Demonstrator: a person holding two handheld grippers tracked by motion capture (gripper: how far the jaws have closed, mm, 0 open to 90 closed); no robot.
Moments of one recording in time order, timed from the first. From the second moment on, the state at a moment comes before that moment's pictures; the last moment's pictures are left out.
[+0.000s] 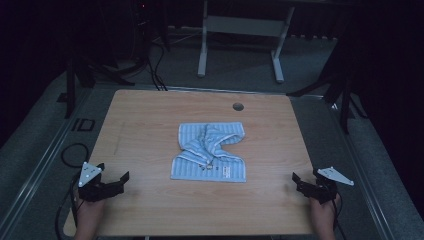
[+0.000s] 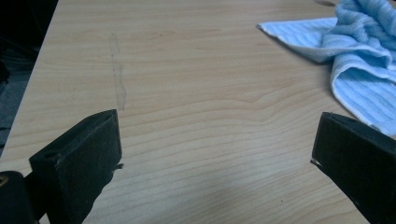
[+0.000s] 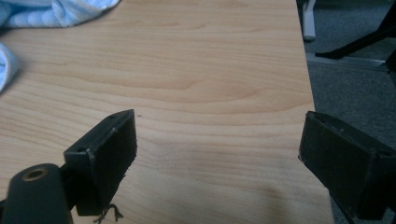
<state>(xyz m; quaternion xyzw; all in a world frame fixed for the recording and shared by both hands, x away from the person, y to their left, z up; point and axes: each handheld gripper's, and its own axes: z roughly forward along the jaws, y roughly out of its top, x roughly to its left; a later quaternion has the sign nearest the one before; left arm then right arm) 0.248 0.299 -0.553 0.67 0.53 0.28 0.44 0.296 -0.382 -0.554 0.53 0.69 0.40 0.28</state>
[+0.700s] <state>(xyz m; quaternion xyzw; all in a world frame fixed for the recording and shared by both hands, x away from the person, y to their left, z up) 0.266 0.291 -0.536 0.76 0.51 0.16 0.36 0.308 -0.364 -0.546 0.46 0.80 0.34 0.19</state>
